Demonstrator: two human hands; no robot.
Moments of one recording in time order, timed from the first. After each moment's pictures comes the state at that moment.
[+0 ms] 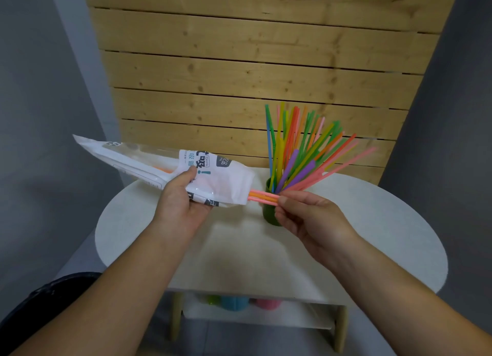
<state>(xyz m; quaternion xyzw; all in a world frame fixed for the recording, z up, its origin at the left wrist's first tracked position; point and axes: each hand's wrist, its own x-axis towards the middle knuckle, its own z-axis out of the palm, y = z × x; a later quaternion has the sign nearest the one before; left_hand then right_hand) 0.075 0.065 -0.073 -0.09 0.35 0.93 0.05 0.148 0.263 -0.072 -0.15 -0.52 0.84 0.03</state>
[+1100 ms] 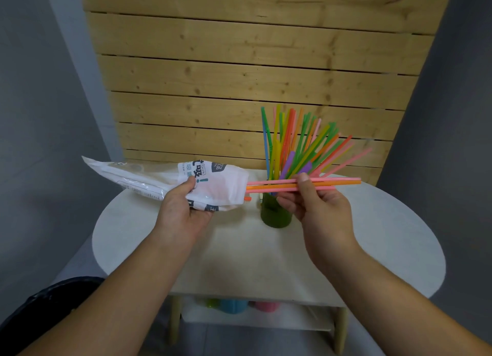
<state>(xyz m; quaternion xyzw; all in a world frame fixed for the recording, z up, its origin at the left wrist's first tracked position) 0.071 0.070 -0.084 -0.13 0.31 0.94 0.07 0.153 0.254 -0.061 -0.12 -0.54 0.80 0.21</state>
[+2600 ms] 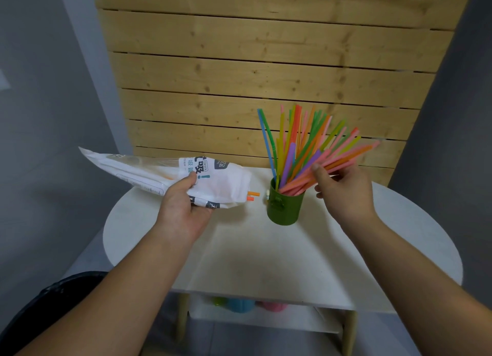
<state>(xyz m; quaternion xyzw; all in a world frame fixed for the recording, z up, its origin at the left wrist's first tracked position) 0.071 0.057 -0.081 -0.14 0.31 0.94 0.05 0.107 0.304 -0.066 -0.11 -0.82 0.49 0.29</state>
